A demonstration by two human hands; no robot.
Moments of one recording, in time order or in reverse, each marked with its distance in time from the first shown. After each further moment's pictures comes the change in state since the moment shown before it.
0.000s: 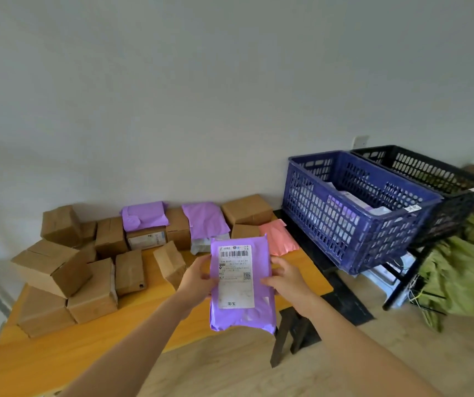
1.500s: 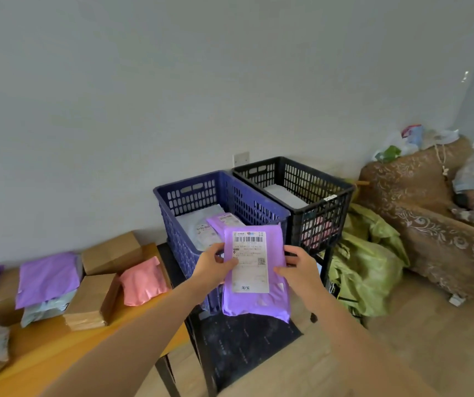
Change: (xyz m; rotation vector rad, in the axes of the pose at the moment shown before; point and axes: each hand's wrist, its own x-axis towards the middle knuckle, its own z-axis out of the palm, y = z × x) left_hand 0.097 0.228 0.475 0.081 -0.109 0.181; right_hand 0.036 0.075 -0.496 0.110 0.413 -0.098
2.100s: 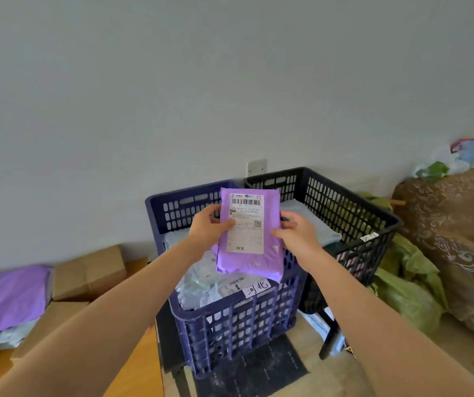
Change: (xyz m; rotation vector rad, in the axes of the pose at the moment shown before) left_hand 0.213 0.065 -0.032 -0.050 0.173 0.047; right_hand 0.235 -0.070 0.040 0.013 -0.130 -0.058
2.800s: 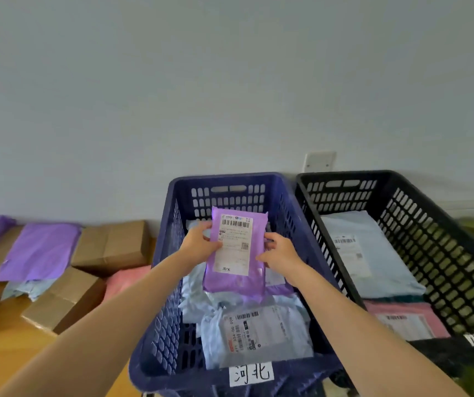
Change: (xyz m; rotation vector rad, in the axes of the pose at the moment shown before) left_hand 0.121 -0.094 -0.010 0.167 0.223 -0.338; right_hand 0.178 0.077 0.090 -0.222 -0.537 0.159
